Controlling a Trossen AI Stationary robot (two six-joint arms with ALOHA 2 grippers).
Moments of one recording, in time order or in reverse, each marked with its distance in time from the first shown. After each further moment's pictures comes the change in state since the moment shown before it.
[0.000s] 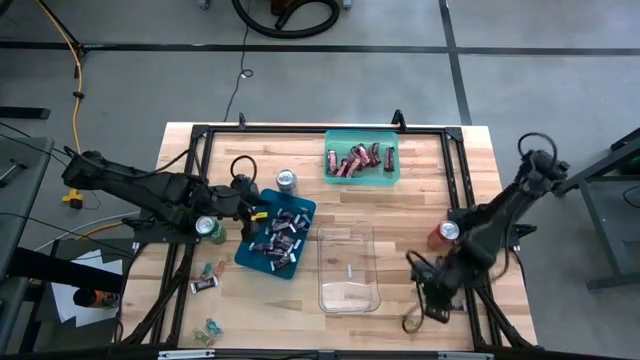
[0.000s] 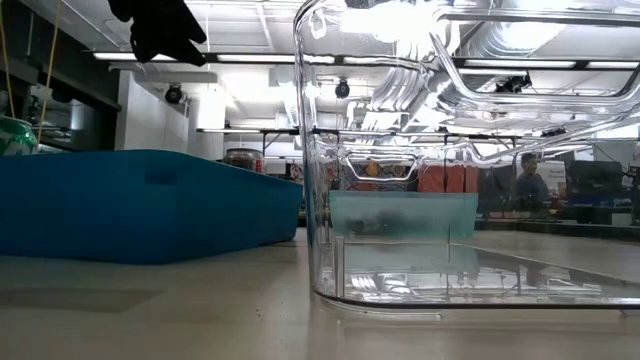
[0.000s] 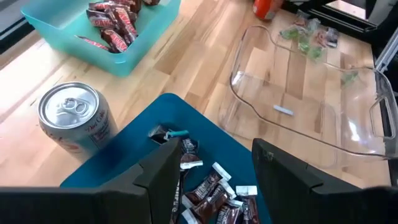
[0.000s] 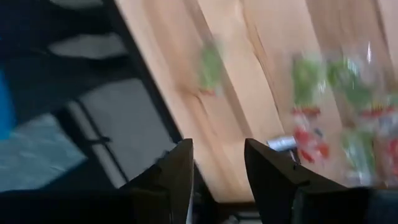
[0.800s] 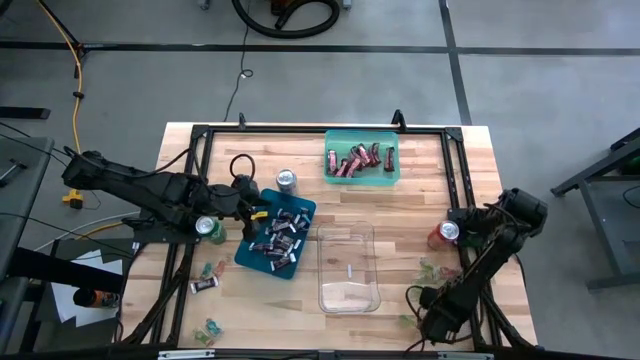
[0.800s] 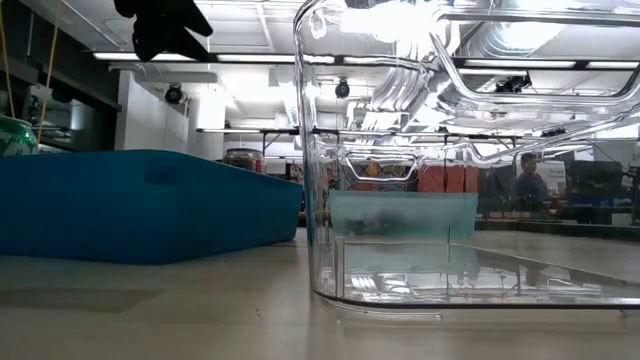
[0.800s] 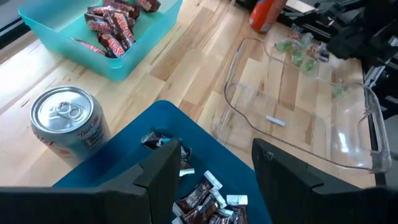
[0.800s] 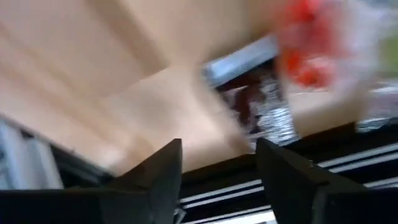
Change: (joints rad) left arm 0.000 0.000 0.000 0.035 -0.001 -0.036; right arm 0.188 0.449 0.000 -0.046 -0.262 0.156
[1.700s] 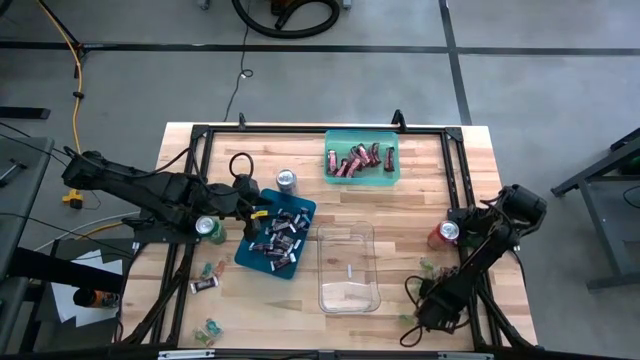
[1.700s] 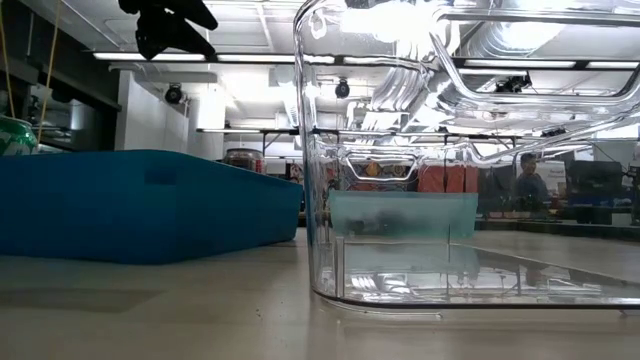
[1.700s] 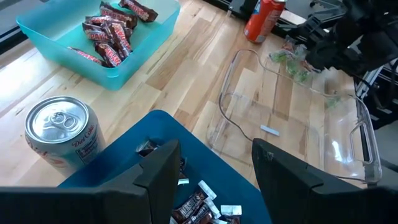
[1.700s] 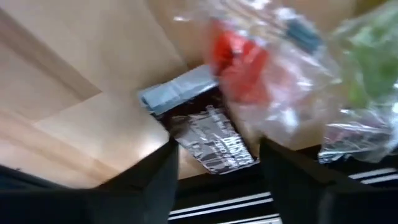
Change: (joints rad) left arm 0.000 0.000 0.000 0.039 -0.006 -0.002; right arm -0.037 -0.006 -0.133 0.074 -0.029 -0.083
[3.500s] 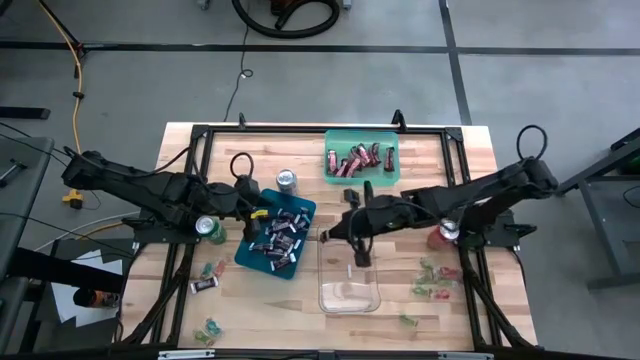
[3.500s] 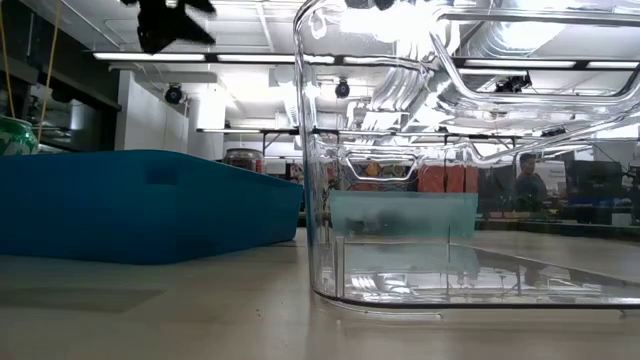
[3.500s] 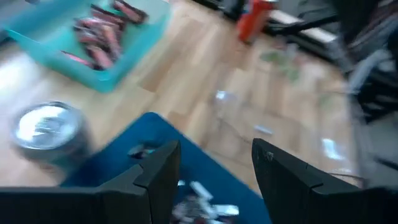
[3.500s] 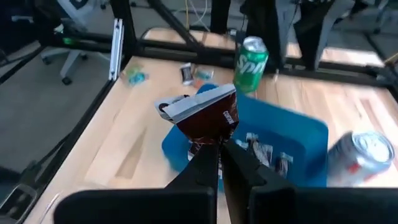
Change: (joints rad) left arm 0.000 -0.004 0.003 0.018 0.036 0.018; right arm -0.708 -0.282 0.371 0.597 0.606 -1.356
